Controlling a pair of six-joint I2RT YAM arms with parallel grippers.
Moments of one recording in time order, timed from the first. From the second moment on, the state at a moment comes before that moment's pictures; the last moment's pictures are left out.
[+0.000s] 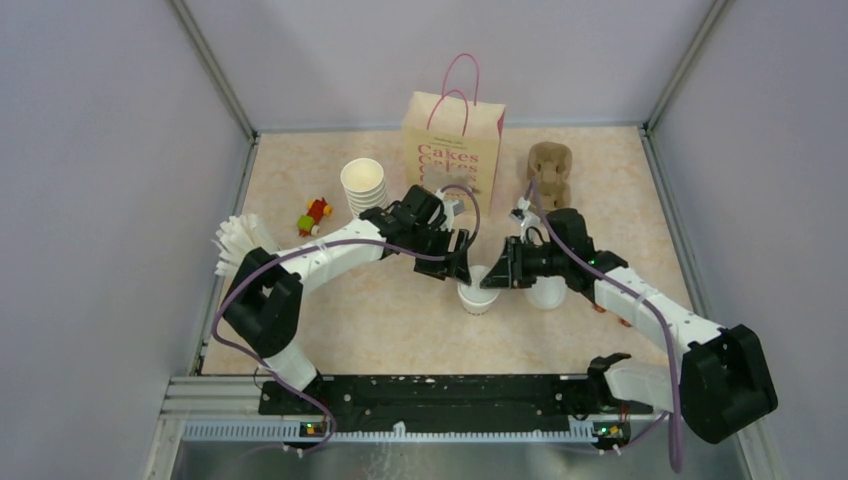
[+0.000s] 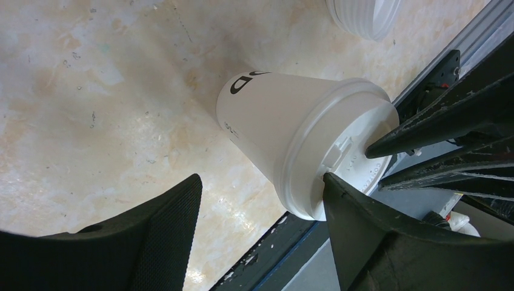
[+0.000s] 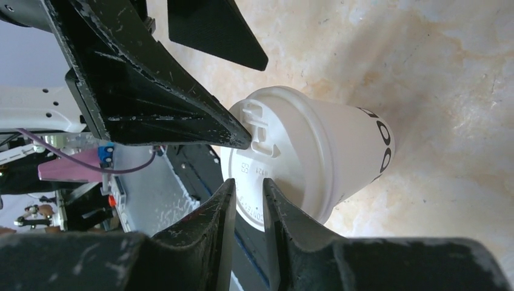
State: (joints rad) left arm -0.71 1.66 1.19 -0.50 0.46 -0.45; right arm 0.43 1.15 0.67 -0.22 -0.71 0.51
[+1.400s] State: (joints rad) left arm -0.73 1.69 1.21 -0.49 0.45 -0.46; right arm 0.41 0.95 0.66 -0.43 -0.48 0.65
